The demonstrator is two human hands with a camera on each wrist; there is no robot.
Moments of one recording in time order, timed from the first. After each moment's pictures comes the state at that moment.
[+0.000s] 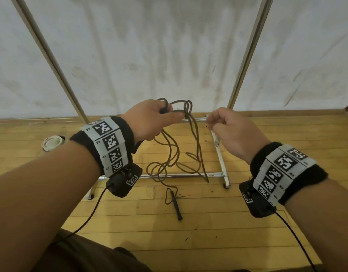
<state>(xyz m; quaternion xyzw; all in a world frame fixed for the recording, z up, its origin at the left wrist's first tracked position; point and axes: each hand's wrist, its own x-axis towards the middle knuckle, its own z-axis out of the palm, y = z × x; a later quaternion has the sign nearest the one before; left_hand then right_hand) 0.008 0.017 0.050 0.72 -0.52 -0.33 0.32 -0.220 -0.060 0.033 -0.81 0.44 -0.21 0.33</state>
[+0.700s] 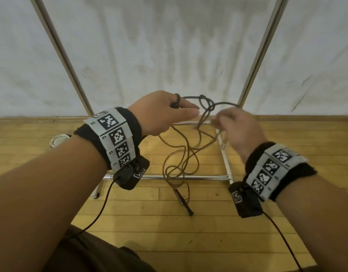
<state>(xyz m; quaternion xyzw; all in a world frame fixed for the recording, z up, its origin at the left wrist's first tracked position) 0.011 0.025 0.078 0.68 -0.56 -0.33 0.34 -0.194 -0.067 0.023 -0.71 0.49 -0.32 0.39</state>
